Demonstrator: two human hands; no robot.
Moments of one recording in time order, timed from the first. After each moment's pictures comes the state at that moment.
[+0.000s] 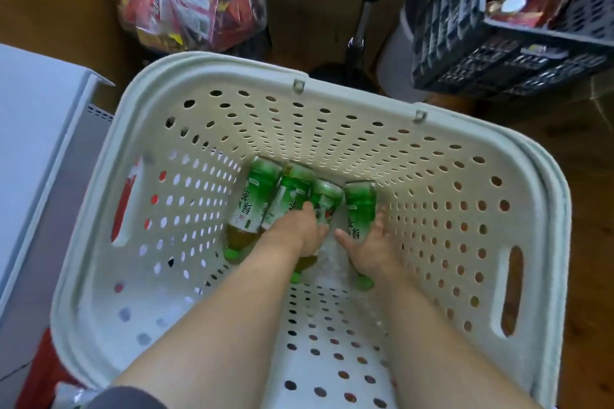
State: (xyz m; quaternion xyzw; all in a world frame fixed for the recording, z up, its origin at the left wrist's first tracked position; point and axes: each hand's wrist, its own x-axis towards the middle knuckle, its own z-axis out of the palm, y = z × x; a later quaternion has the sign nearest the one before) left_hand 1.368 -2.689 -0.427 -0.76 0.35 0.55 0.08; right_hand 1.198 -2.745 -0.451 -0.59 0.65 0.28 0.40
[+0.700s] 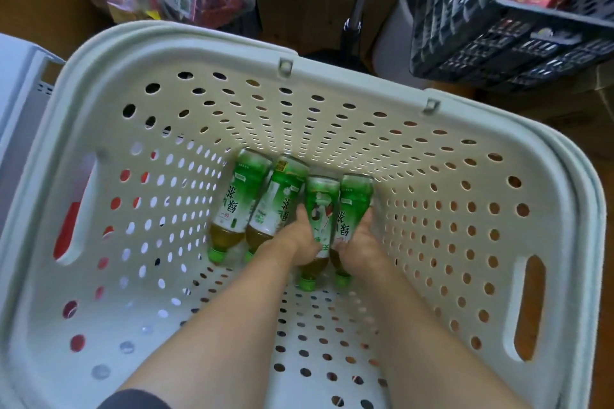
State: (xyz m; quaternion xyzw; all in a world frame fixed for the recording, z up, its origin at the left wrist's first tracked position) left_hand 1.347 -2.685 -0.456 -0.72 0.25 0.64 0.05; right_hand 1.210 -2.740 -0.476 -0.53 0.66 0.26 0.46
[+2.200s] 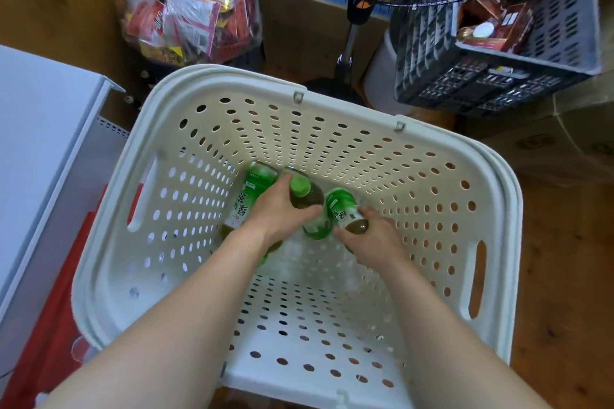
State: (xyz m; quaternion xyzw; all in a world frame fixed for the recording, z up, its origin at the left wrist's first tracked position) left_hand 1.398 -2.676 -0.385 -0.80 0.26 0.50 -0.21; right_hand 1.199 -2.766 -0.393 -0.65 0.62 0.17 0.41
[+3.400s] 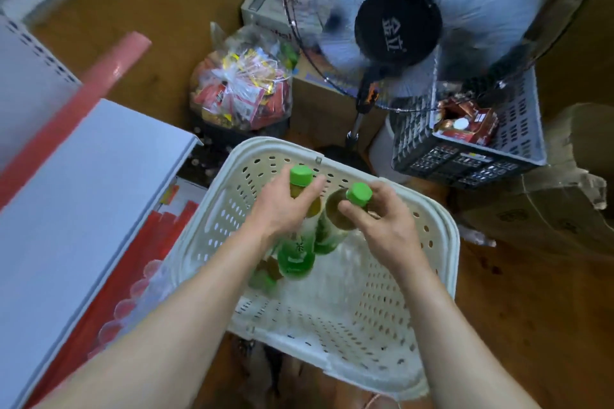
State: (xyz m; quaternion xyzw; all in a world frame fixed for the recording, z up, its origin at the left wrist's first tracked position) left_hand 1.426 -2.673 -0.217 -0.81 0.28 0.34 -0.38; right_hand 1.246 -2.781 -0.197 -0.67 0.44 -0.15 0.58
